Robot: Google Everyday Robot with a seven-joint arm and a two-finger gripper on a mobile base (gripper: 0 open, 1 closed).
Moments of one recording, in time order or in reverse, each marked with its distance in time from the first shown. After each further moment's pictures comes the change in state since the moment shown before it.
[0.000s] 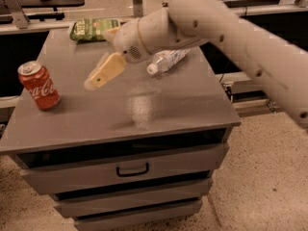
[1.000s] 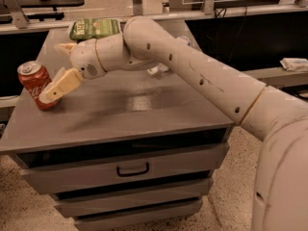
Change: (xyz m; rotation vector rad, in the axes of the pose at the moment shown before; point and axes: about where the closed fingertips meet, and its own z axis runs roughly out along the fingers) arm -0.036 0.028 0.112 -0.170 -0.250 -0.021
